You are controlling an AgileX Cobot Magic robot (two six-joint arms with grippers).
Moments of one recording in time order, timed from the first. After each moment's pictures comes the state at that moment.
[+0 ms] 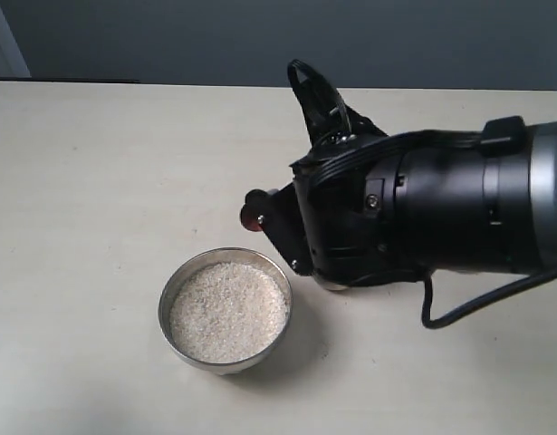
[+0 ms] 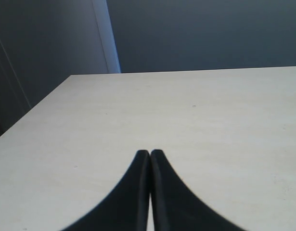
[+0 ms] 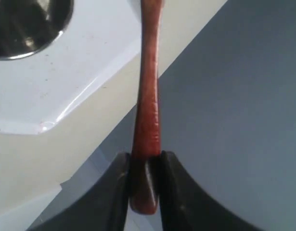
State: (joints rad) left arm 0.11 0.00 0.00 -0.23 0.26 0.33; right arm 1.18 1.67 -1.02 -1.18 1.04 -0.40
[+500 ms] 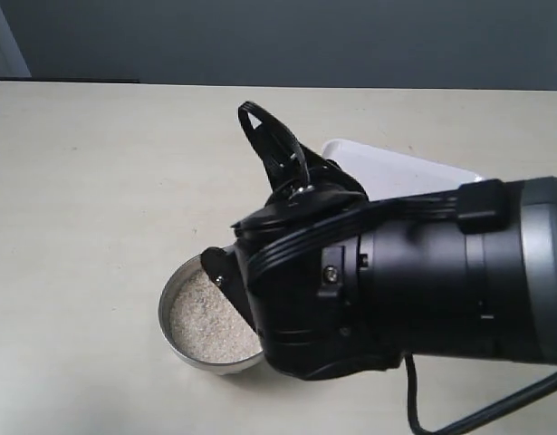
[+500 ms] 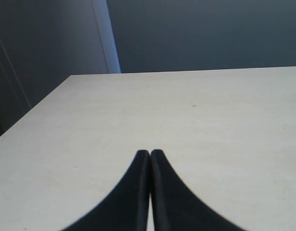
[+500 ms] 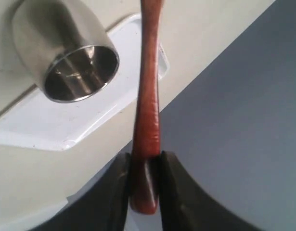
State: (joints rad) left arm 0.11 0.00 0.00 -0.23 0.26 0.33; right arm 1.36 1.67 -1.05 -1.04 1.13 -0.45
